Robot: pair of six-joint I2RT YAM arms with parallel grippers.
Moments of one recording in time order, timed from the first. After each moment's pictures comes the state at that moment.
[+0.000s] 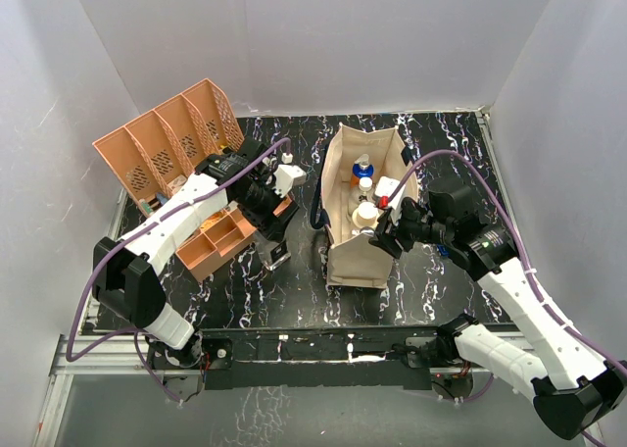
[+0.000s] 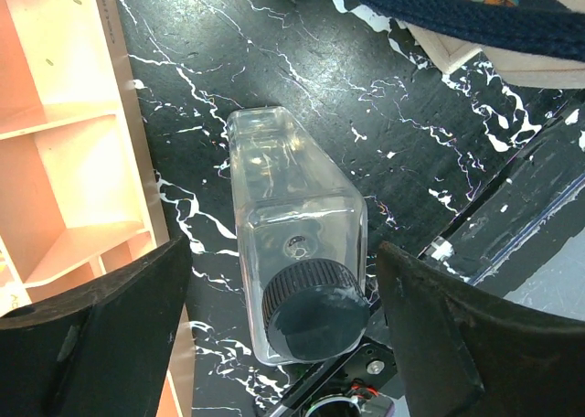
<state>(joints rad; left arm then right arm) -0.54 1.55 1.39 -1.05 0.29 0.28 0.46 0.87 0.95 -0.66 -0.50 -0.47</state>
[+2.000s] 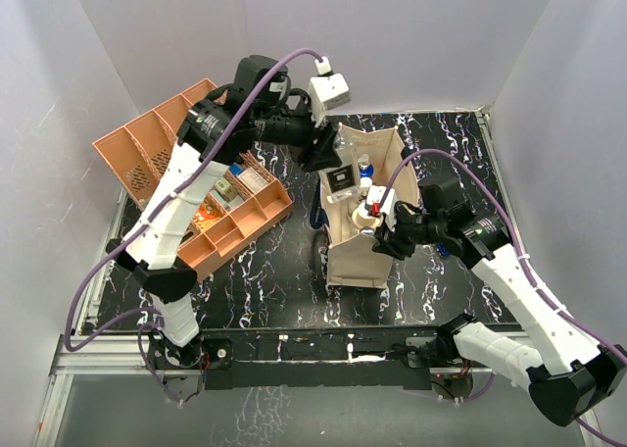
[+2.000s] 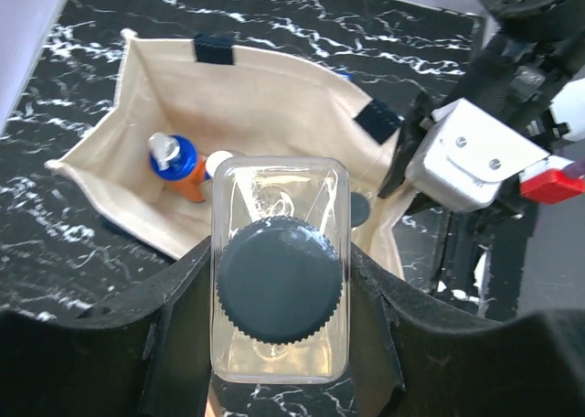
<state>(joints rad) -0.68 1.78 2.39 -1.14 0.51 0.29 0.46 0.96 1.02 -0.85 -0.57 -0.60</state>
